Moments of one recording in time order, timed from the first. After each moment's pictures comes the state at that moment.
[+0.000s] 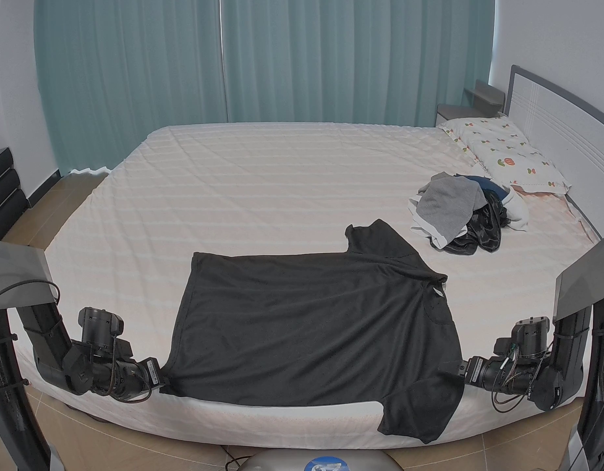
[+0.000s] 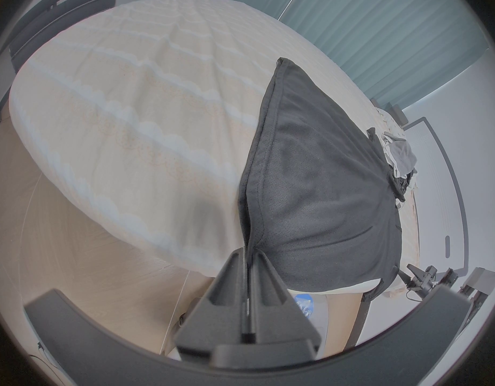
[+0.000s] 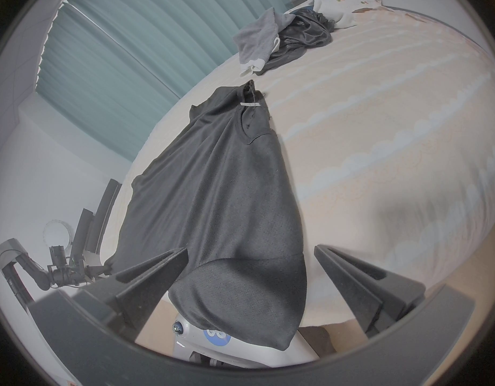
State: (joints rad) left arm 0.01 2.15 -0.38 -0.77 -0.28 -0.46; right arm 0.08 2.34 -0.17 -1.42 0.28 0.50
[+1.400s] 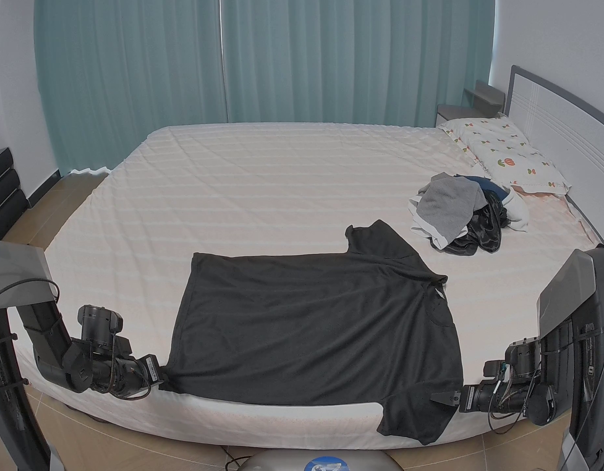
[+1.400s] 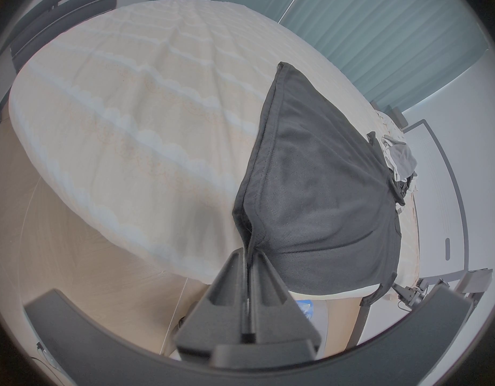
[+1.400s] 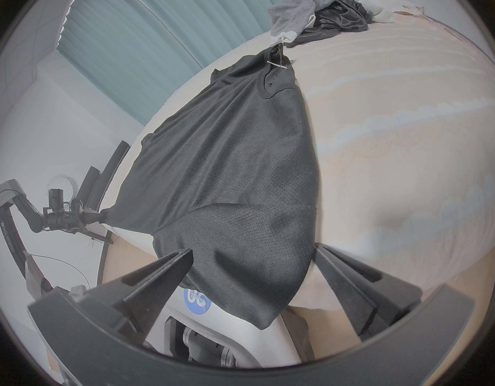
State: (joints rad) left arm 0.01 2.15 -0.39 -0.77 -0.27 -0.46; right arm 0.09 2.50 -0.07 -1.56 0.38 0.28
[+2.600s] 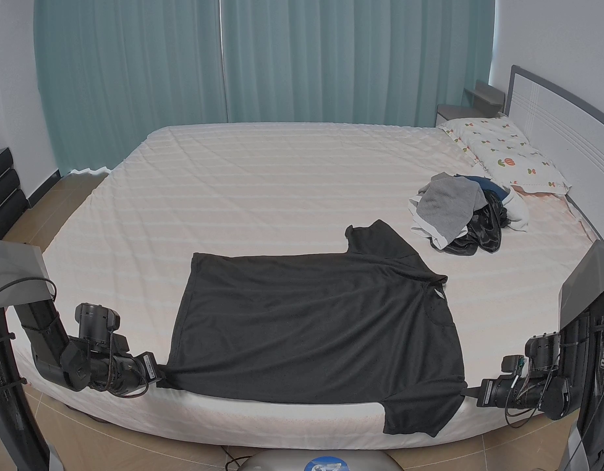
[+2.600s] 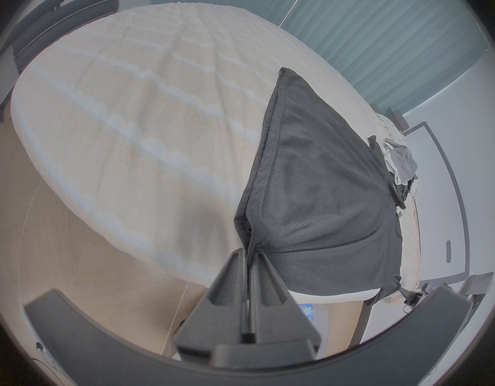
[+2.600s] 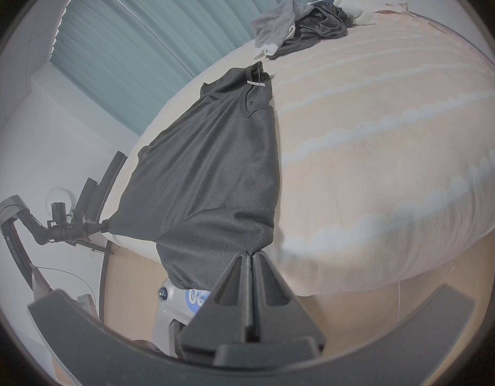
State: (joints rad) left arm 0.03 2.14 -0.40 -0.77 -0.27 -0.46; right arm -0.03 2.43 -0.02 -1.55 0.43 0.25
